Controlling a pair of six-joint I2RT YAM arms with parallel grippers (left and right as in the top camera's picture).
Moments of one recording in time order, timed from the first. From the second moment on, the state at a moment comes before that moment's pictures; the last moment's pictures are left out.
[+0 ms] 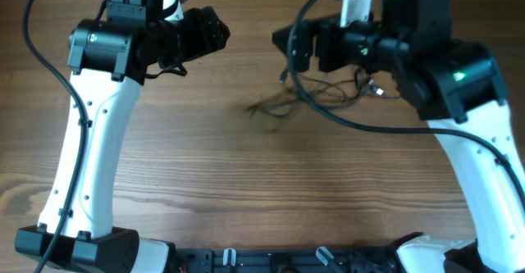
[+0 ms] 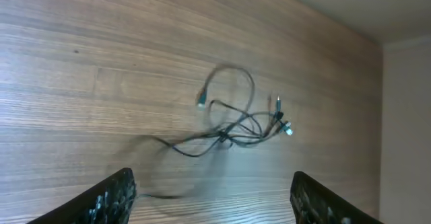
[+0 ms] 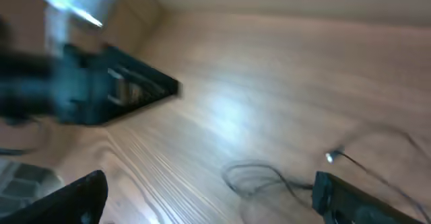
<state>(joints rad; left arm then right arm) -0.19 1.61 1.83 -1.13 0.30 -0.51 0.42 1.52 1.84 -0.97 -0.40 0.26</state>
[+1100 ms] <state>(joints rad) -0.14 1.61 1.83 -1.32 0.15 -0.45 0.64 1.96 1.38 -1.05 -0.09 1.86</state>
